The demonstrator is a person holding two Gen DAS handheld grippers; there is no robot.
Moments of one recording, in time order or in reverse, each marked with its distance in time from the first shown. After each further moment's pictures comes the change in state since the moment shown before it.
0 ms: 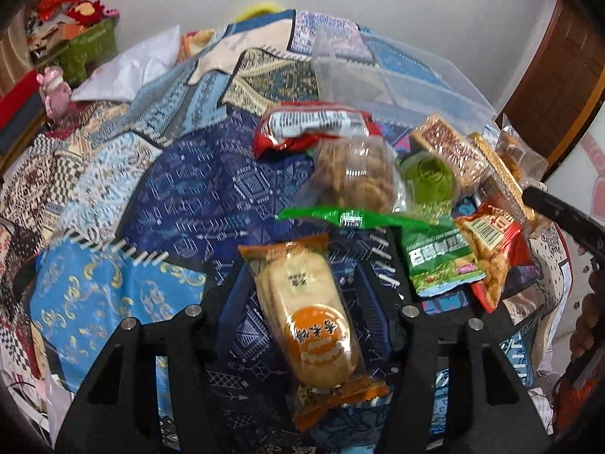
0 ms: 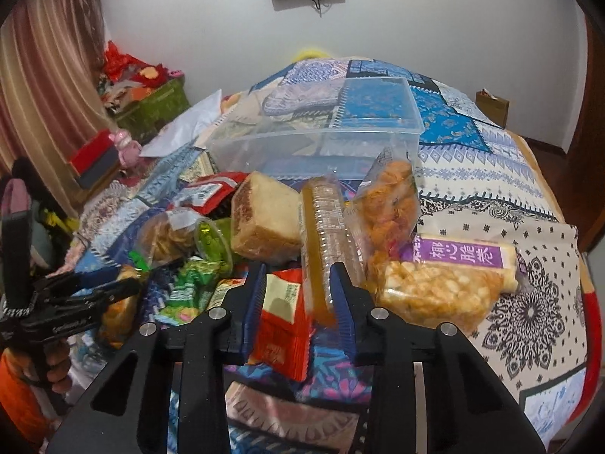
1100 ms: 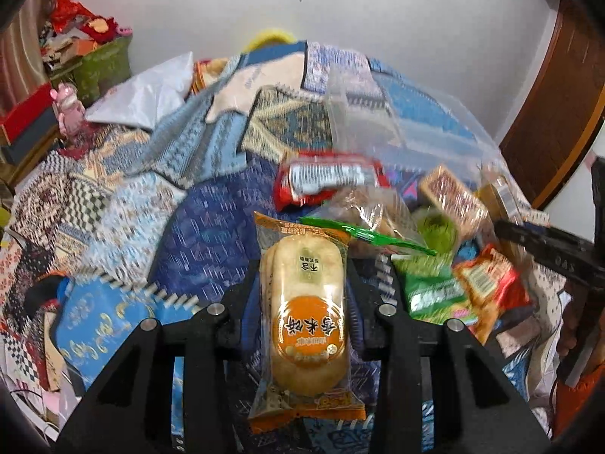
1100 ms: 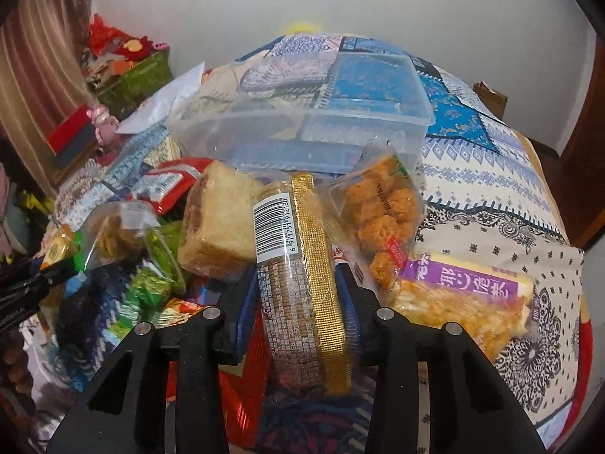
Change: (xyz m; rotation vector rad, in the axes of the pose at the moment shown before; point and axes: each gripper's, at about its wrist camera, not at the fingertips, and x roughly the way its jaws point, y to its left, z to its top) left arm -0.032 0.009 0.027 -0.008 -0.132 0.034; right arm 0.025 -0.006 0.015 -0.029 0.082 -0.048
